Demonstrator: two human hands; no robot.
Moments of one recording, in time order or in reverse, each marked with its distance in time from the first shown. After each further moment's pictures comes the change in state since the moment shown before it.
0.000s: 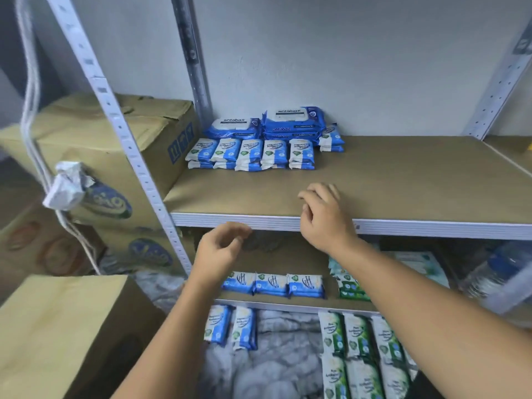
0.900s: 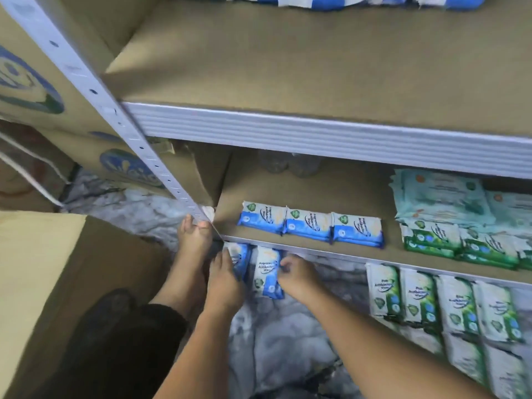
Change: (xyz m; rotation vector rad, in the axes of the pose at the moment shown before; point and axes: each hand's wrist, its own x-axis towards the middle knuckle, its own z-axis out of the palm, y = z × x) left_hand -0.012 -0.568 0.012 0.465 0.119 -0.630; right_hand -0.220 -0.050 0.290 0.344 -1.047 0.957
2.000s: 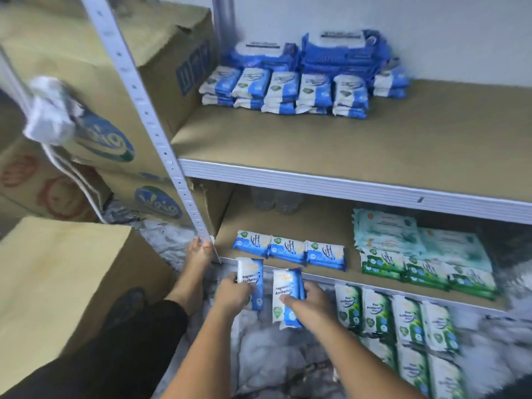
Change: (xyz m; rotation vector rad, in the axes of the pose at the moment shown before) left_hand -0.233 0.247 -0.141 -0.438 -0.256 -0.262; right_hand -0.142 0.015 -0.086 0.303 0.130 0.033
